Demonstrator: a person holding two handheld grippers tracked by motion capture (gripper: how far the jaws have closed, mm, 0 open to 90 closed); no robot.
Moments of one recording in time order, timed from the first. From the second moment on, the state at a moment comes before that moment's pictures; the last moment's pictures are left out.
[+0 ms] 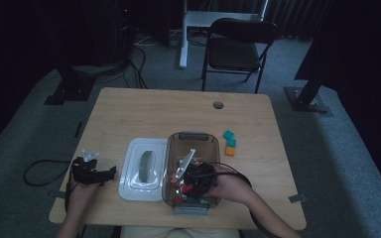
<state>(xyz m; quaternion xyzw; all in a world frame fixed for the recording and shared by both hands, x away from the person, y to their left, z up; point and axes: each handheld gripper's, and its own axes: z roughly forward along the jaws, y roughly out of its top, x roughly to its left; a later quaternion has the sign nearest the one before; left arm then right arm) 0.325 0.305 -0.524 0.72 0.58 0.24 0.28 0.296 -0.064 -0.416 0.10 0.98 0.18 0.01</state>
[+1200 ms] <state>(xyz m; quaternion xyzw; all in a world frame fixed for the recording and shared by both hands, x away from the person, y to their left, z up) 0.325 0.305 -0.524 0.72 0.58 0.24 0.28 0.361 -0.216 -0.372 0.36 0.88 0.29 0.10</state>
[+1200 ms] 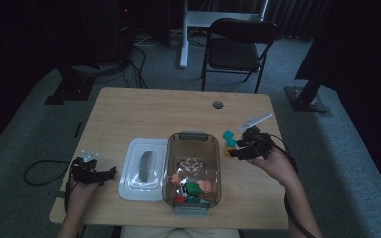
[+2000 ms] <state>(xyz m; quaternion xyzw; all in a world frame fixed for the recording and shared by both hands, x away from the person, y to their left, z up) 0.325 0.305 -0.524 0.72 0.58 0.24 0.28 0.441 -0.222 -0.482 0.54 0.80 0.24 0.06</state>
